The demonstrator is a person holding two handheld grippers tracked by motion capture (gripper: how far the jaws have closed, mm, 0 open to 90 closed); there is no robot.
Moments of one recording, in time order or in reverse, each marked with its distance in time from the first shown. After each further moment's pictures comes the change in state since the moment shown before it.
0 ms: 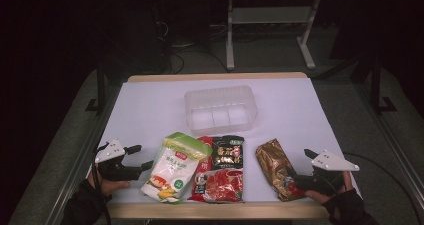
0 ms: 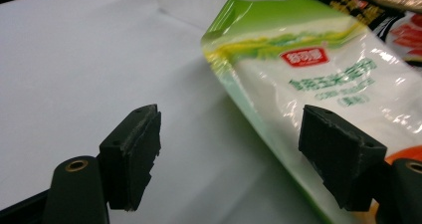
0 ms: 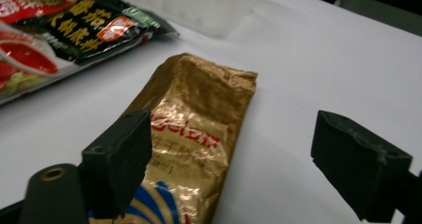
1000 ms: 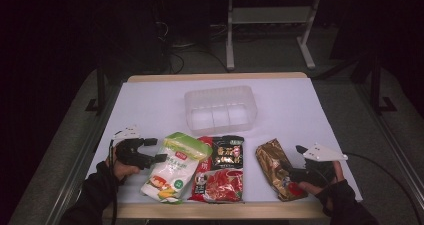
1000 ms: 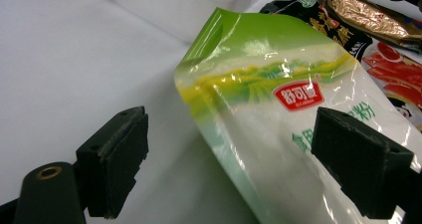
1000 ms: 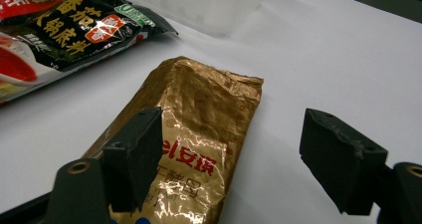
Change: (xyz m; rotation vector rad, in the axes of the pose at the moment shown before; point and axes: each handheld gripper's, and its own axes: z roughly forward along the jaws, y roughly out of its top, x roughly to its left) left arm 0.021 0.025 0.056 0.071 -0.224 -0.108; right arm -0.003 0.007 0.024 0.039 0.046 -0.002
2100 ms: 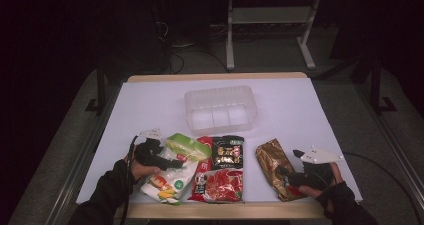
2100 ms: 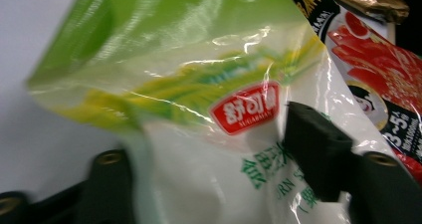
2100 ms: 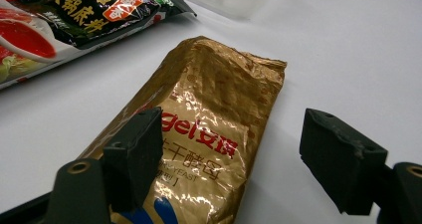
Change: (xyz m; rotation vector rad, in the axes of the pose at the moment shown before) left arm -0.024 0.013 0.035 0.171 -0.125 -0.030; right arm 0.003 -0.006 0.003 0.040 0.053 -0.012
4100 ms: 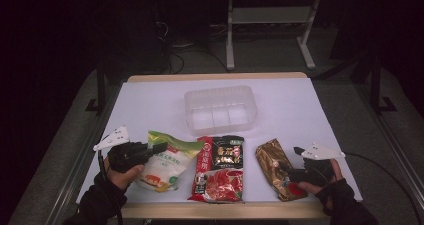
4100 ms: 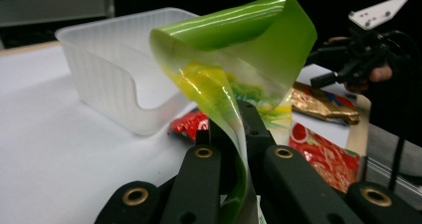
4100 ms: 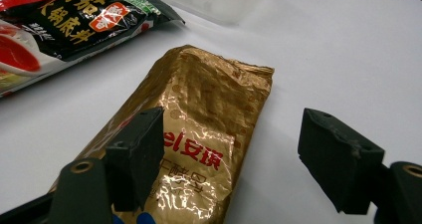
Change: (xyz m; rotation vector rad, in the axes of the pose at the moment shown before) left arm -0.060 0.003 -0.076 -0.433 0.131 0.080; right arm -0.006 0.004 0.002 -0.009 -0.015 0.023
